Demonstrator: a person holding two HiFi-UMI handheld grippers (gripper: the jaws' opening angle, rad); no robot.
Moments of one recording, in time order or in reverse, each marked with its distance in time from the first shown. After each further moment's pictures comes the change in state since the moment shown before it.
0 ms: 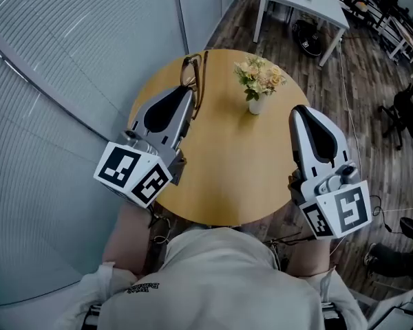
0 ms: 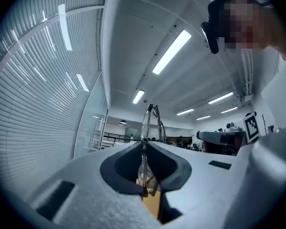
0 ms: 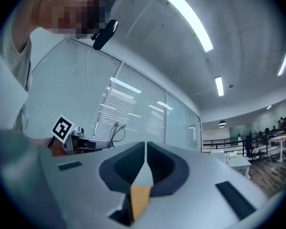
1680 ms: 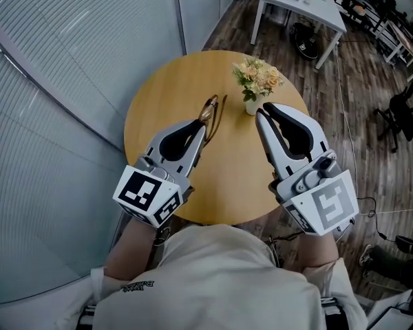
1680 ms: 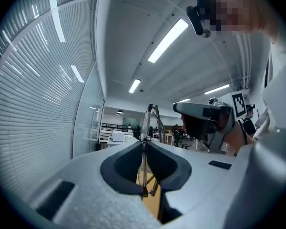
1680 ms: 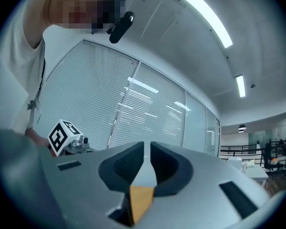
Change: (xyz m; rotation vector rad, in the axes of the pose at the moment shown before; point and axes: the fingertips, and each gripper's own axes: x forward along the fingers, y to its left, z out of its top) left arm -0.026 -0.038 -0.056 0.041 0.134 -0.041; right arm 0.026 0.056 0.008 -0.085 -0.007 0.219
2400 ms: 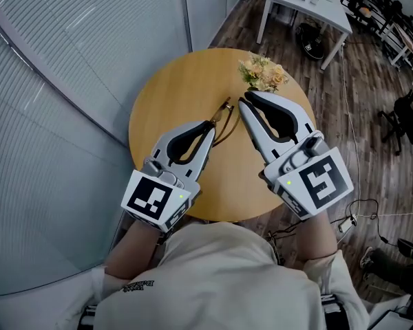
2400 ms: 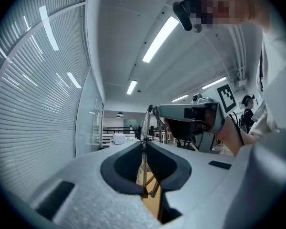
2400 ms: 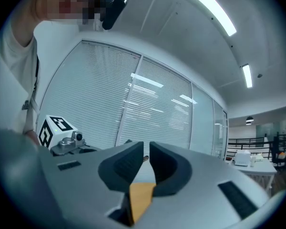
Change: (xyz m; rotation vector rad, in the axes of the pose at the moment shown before) left arm -0.012 -0.033 0.005 0.102 -0.008 0.015; right arm 0.017 0.020 -0.011 0.053 0.061 0.089
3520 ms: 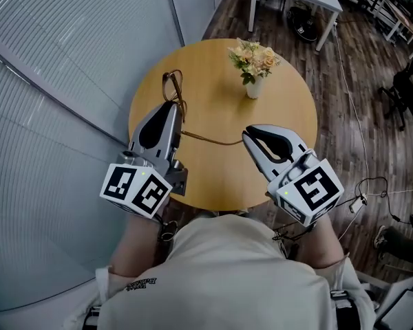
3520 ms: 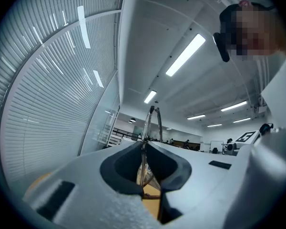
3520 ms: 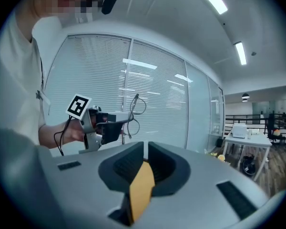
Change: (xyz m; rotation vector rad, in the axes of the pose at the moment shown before) left arm -0.024 0.063 0.007 -0.293 -0.118 0.157; right arm -0.046 0.033 -0.090 0.149 0.223 -0.003
